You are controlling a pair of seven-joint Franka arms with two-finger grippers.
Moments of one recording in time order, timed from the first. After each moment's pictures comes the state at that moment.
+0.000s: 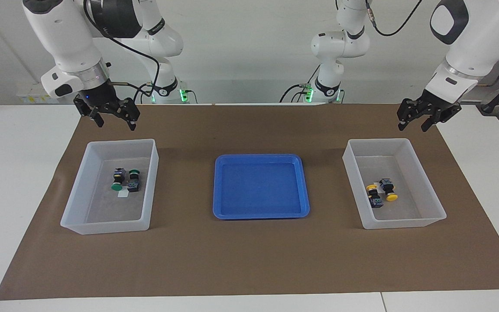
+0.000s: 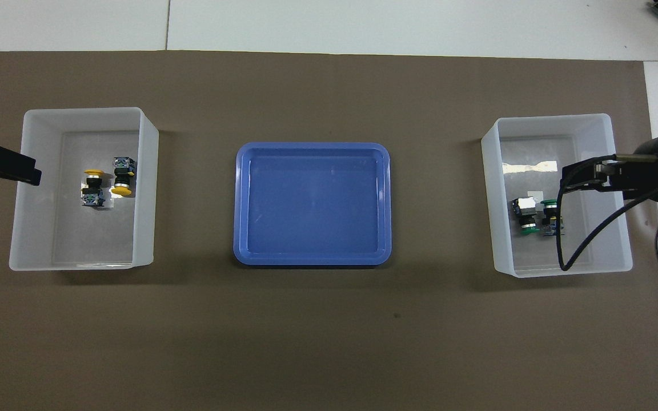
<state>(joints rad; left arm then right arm) -0.04 0.06 0.03 -1.49 -0.01 1.53 0.13 -0.05 -0.03 0.08 -1.69 0.00 1.66 0.15</state>
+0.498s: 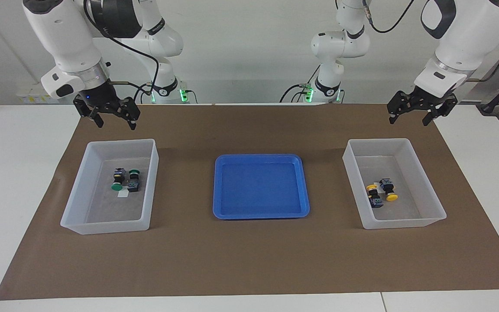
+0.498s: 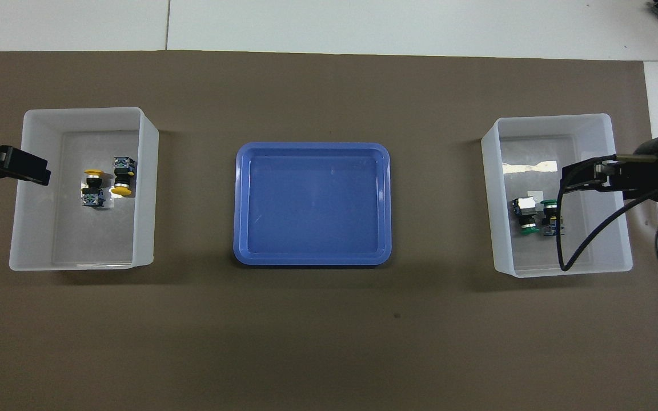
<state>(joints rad) -0.07 0.06 0.02 -1.50 0.02 1.53 0.13 -0.05 -0.03 0.08 -1.69 0.00 1.66 0.15</state>
